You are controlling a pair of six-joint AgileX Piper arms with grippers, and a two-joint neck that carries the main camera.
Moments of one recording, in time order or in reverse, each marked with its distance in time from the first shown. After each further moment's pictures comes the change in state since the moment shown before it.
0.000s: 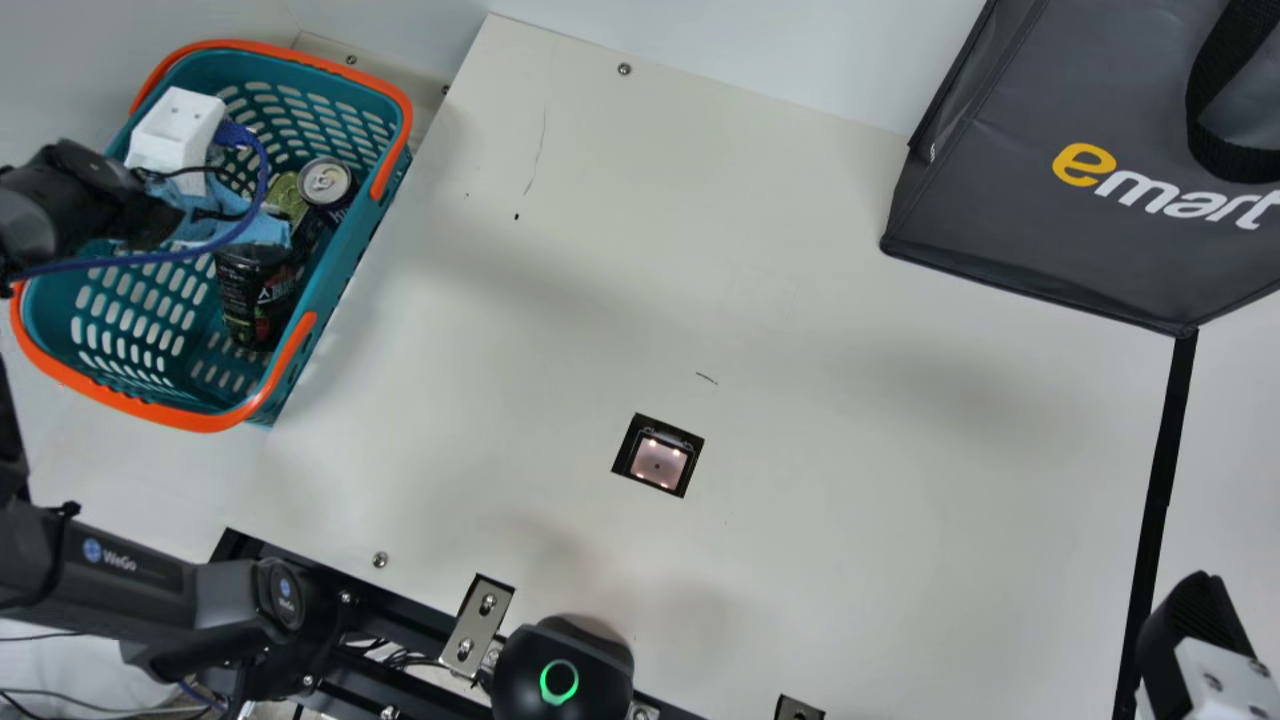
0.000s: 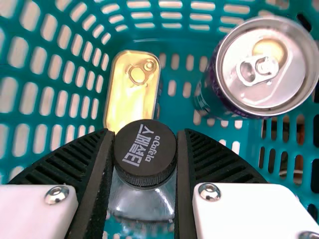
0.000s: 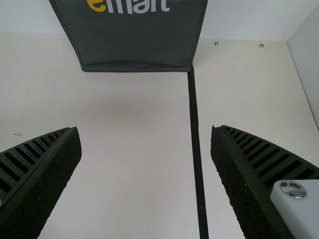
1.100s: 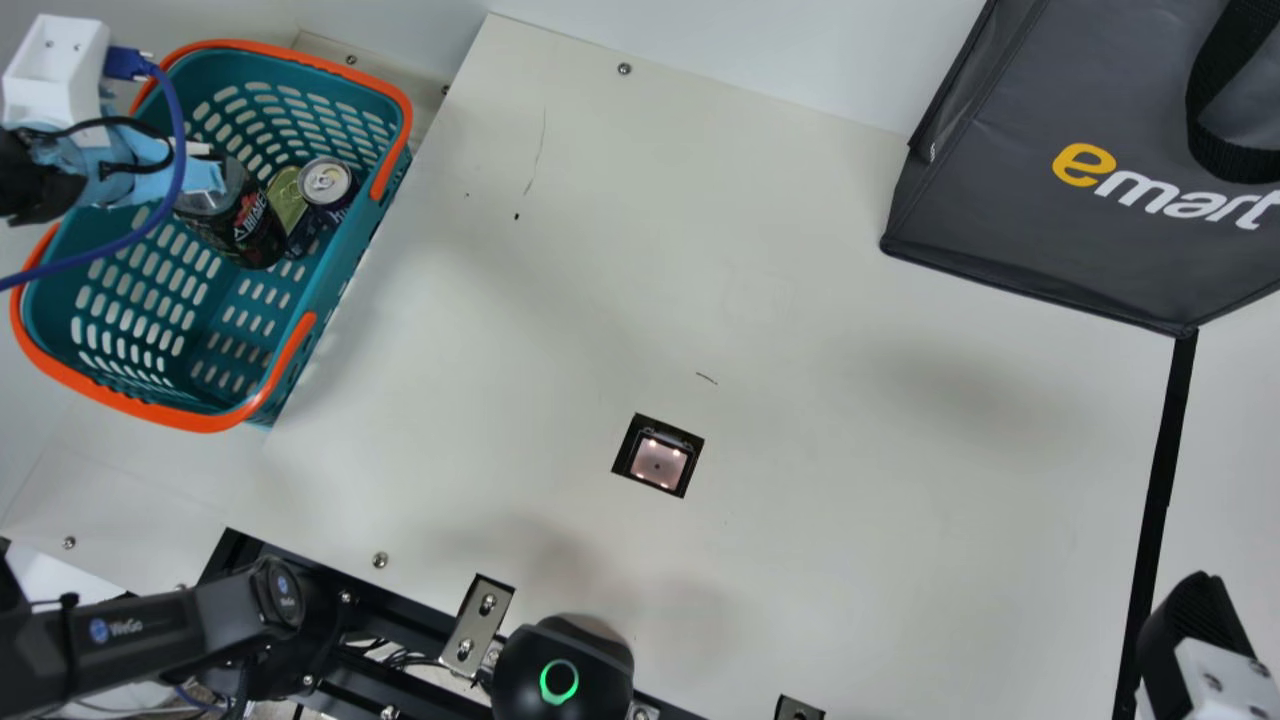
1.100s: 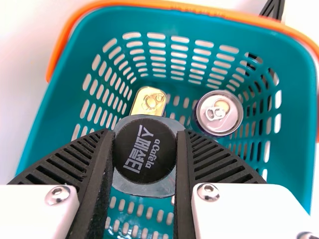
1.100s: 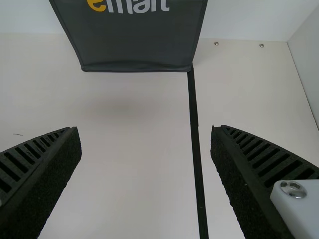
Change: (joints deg) left arm 3.0 -16.2 -4.0 0.7 12.6 -10.0; right arm 0.0 0.0 0.0 0.0 0.0 0.0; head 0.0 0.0
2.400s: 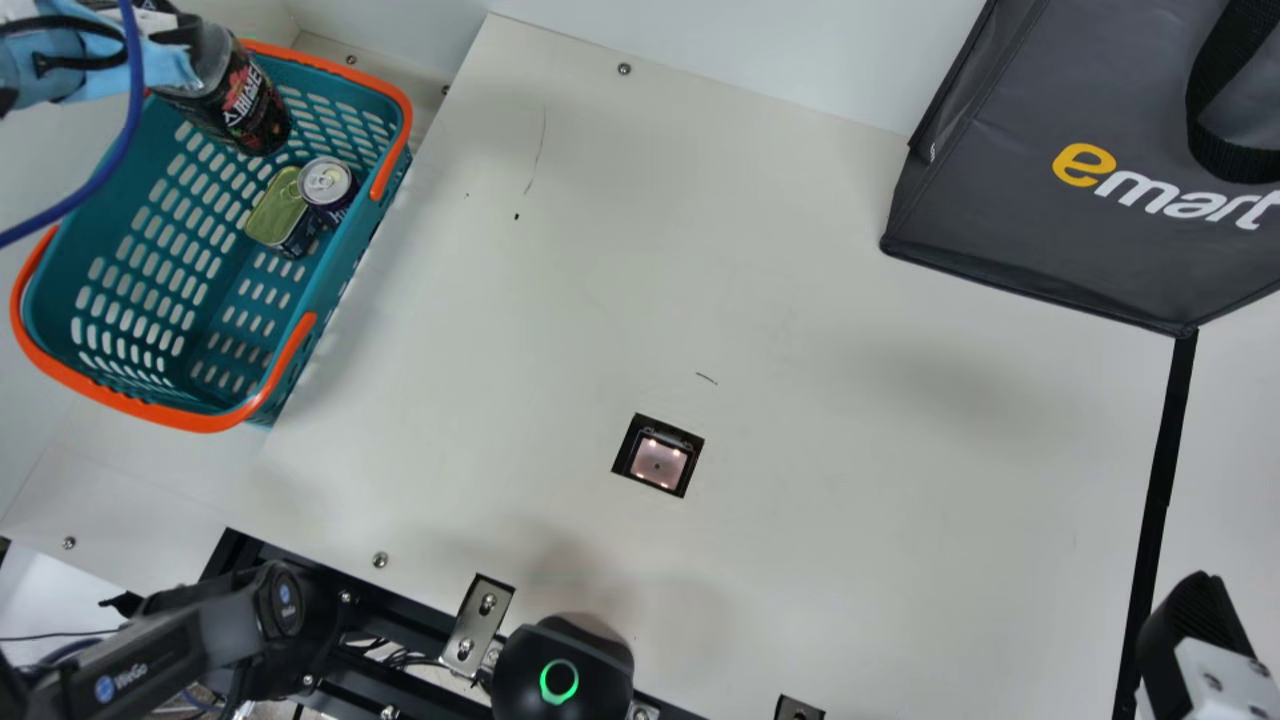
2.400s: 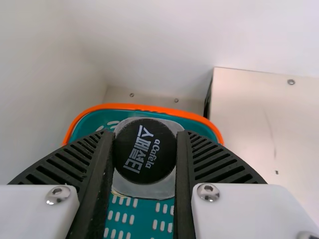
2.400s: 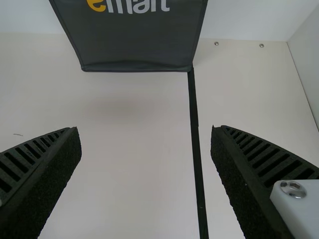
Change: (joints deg) left arm -8.6 -9.2 -13.5 1.4 9.2 -9.9; right arm 0.0 0.0 0.0 0.0 0.0 0.0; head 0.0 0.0
